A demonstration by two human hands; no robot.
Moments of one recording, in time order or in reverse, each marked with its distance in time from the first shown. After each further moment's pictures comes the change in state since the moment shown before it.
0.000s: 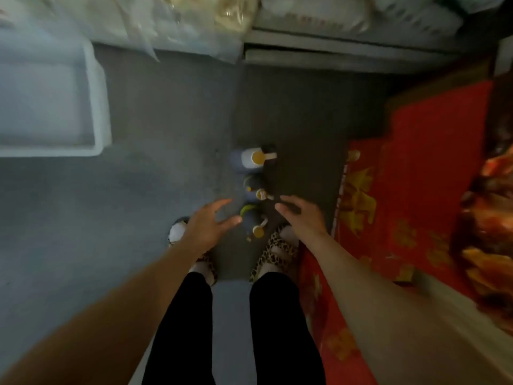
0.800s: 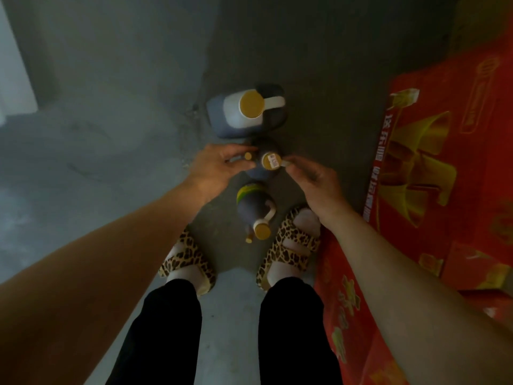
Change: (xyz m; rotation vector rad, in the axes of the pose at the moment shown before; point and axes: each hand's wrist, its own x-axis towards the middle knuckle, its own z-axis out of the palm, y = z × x) left_hand 0.159 -0.012 0.050 -0.093 -0.088 0.161; right_hand 0.119 0.090 0.050 0.459 -0.055 -0.083
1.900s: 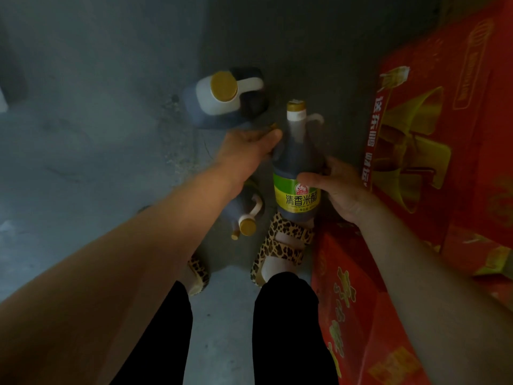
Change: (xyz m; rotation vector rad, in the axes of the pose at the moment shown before) left_hand 0.005 0.051 0.065 -0.268 0.056 -0.132; right_hand 0.001 0.032 -0.060 0.170 -0.132 0.138
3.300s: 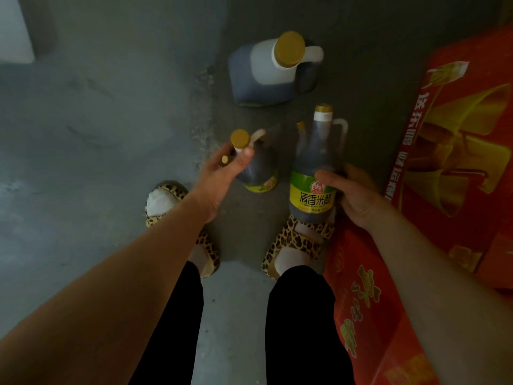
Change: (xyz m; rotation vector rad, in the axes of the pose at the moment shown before) left_hand -0.025 -0.117 -0.068 -0.303 0.049 0.039; right_hand 0.009 0.037 0.031 0.053 0.030 0.057
